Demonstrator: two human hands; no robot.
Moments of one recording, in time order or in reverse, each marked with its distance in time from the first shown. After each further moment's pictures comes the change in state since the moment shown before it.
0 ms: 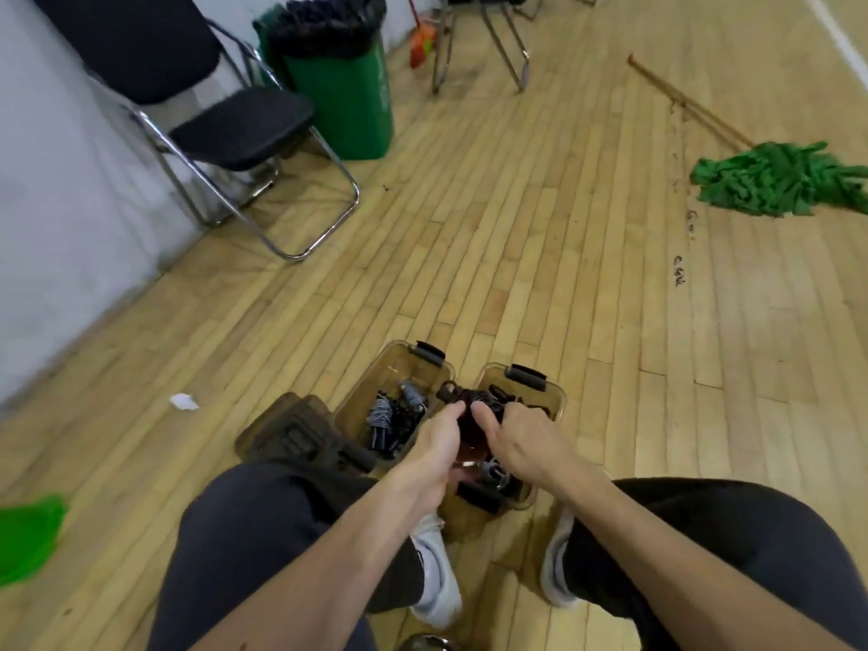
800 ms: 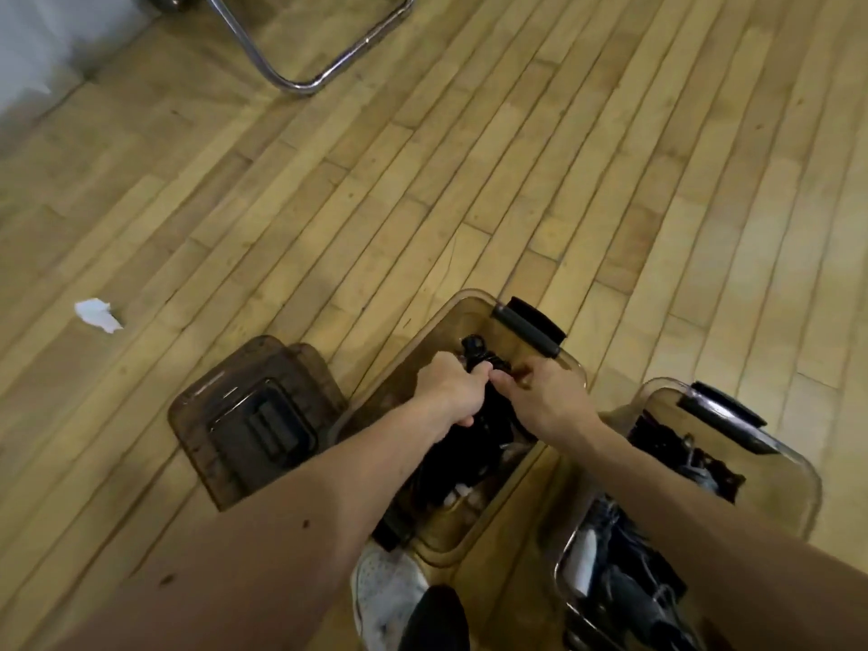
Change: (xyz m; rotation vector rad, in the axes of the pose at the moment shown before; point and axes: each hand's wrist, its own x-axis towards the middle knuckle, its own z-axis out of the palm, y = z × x) left_hand 0.381 0.015 -0.129 0.496 0.200 -0.036; right_hand 0.365 -0.020 0.194 0.036 -0.159 0.146
